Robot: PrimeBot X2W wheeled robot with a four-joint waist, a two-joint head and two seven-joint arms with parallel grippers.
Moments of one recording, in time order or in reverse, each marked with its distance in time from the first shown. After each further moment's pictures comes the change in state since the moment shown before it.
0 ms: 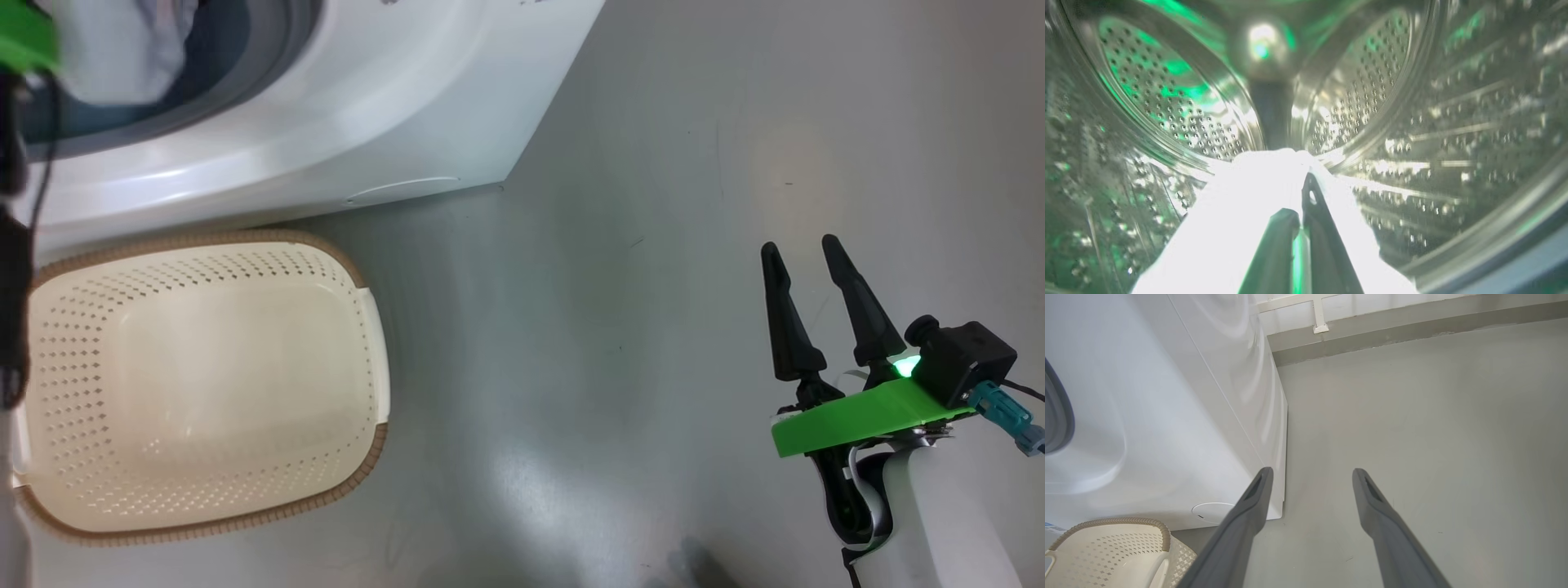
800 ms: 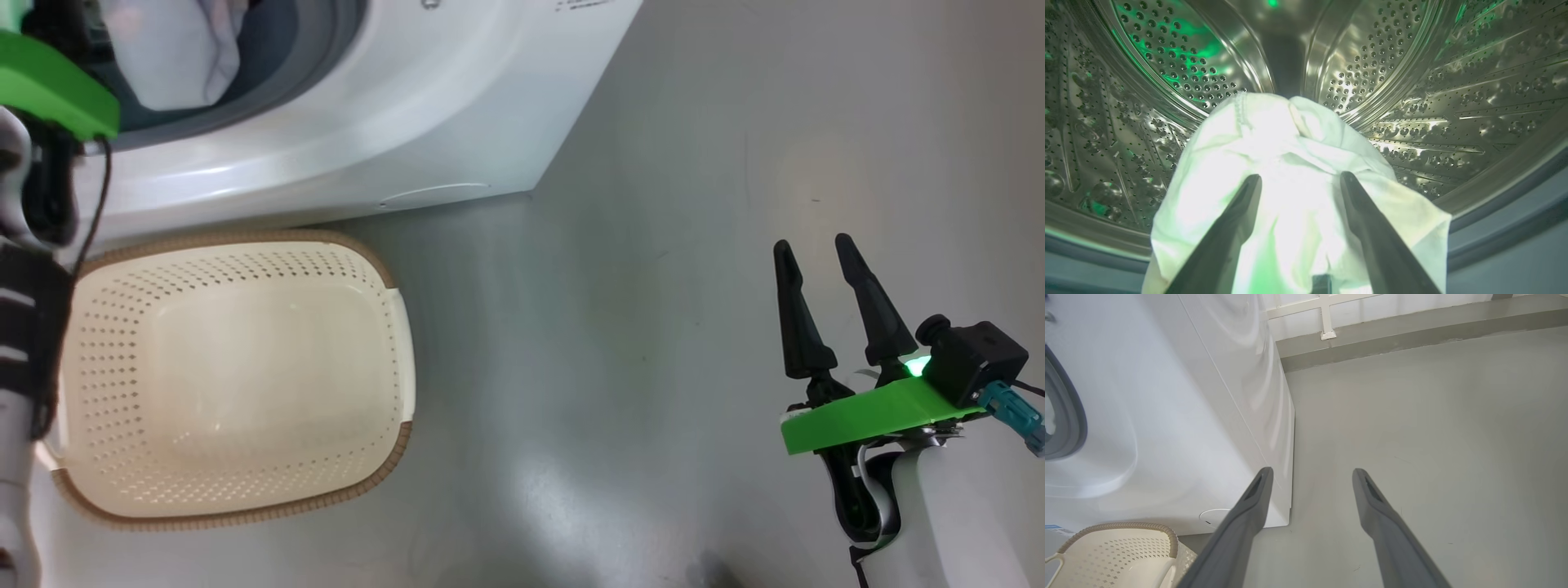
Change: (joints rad) left arm 0.036 0.011 -0.157 0.093 -0.106 0.000 0.000; right arm 0.000 0.000 -0.024 0.000 -0.013 0.000 0.000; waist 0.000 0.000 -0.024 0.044
